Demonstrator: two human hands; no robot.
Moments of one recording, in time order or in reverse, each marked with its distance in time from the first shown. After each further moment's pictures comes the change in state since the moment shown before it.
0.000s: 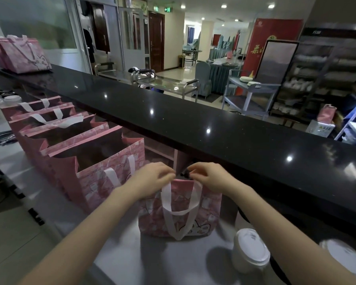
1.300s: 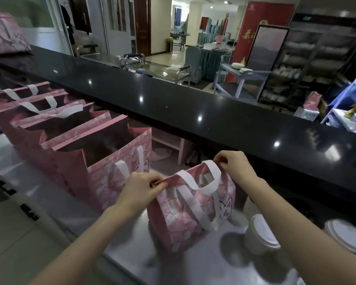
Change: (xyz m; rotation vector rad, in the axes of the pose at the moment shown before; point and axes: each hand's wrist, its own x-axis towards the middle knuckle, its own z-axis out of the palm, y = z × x) left_hand -0.060 -0.050 0.007 -0.163 0.308 0.051; right_hand 0.012 0.025 0.016 -0.204 0.359 0.174
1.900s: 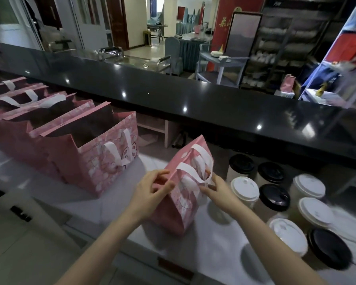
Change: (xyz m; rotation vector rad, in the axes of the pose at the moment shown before) left_hand -0.085 0.047 0.025 -0.467 -0.175 -0.194; right_hand -0.160 0.000 0.052 0.726 -0.183 0.202
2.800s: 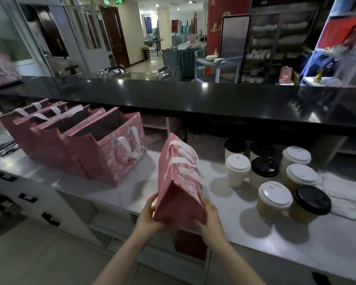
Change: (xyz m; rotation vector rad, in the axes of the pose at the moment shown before) left_hand -0.118 -0.055 0.025 -0.238 -0.002 -0.361; right_hand -0.146 0.044 0.101 0.020 0.205 0.041
